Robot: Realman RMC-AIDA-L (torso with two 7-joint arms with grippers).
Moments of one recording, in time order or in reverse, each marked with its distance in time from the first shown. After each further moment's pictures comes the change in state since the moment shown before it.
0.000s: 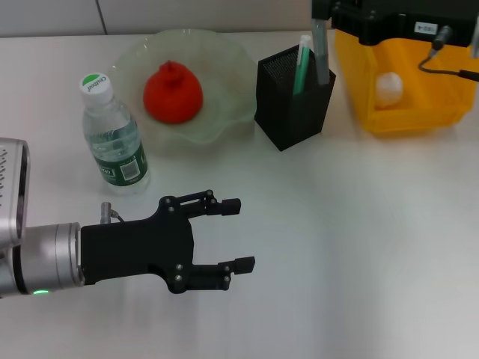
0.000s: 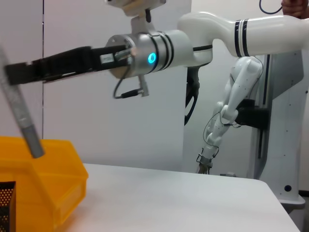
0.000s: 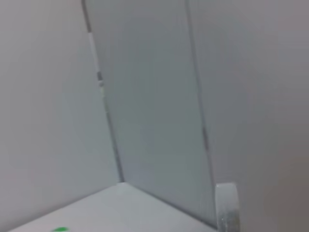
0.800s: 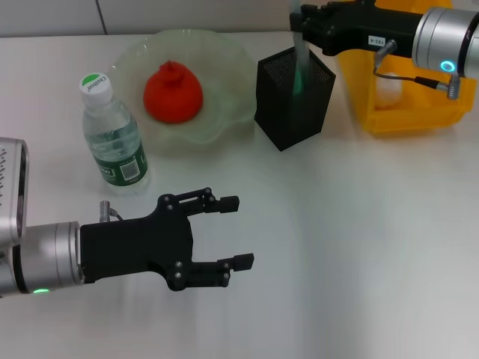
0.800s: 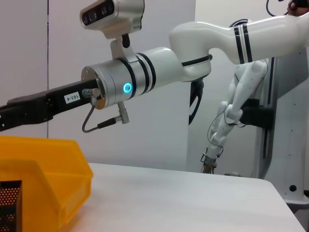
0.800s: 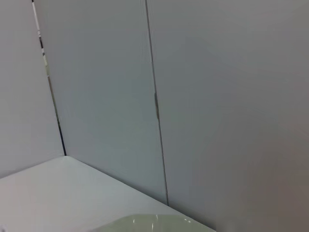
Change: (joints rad) left arm 0.002 0.000 0.000 -0.001 -0.007 -0.011 0.004; right arm 0.047 0.004 -0.191 -0.172 0.088 0.354 -0.139
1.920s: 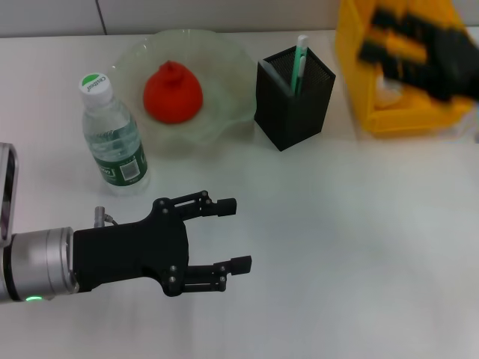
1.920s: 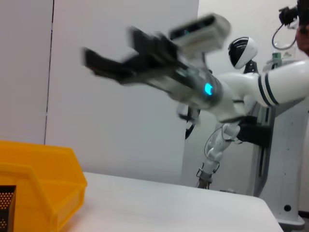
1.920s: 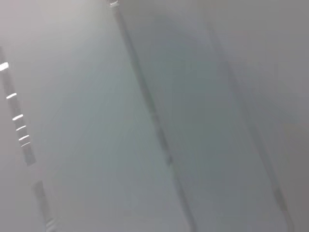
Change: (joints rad) left arm 0.020 0.002 -0.006 -0.005 -0.016 0.044 -0.034; right arm -0.238 -0.003 0.303 -0.007 0.159 -0.774 -0.123
